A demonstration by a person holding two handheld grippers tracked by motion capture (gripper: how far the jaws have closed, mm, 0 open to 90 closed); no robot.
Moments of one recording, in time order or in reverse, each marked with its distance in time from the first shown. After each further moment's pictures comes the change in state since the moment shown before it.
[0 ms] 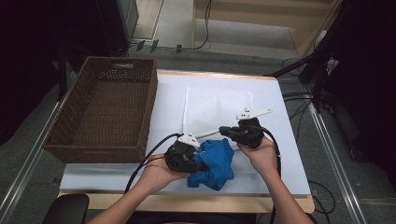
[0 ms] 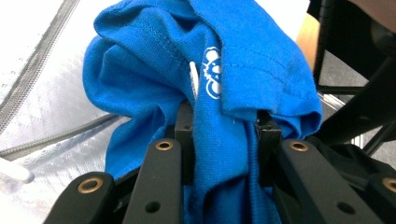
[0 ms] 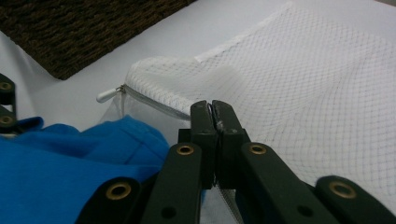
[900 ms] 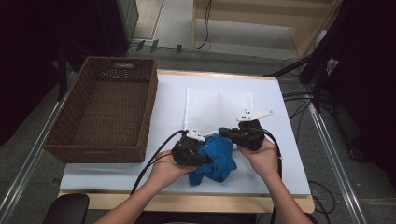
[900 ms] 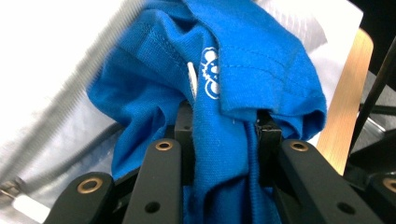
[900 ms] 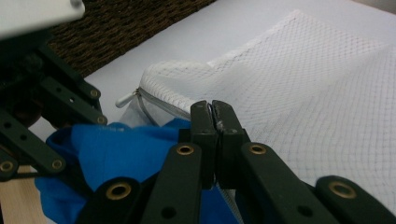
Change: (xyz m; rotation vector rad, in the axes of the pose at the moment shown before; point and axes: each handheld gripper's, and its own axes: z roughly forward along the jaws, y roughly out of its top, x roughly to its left) left arm 0.014 0.011 0.021 -0.023 0.103 -0.061; right arm 0.011 0.002 -0.008 -0.016 0.009 -0.018
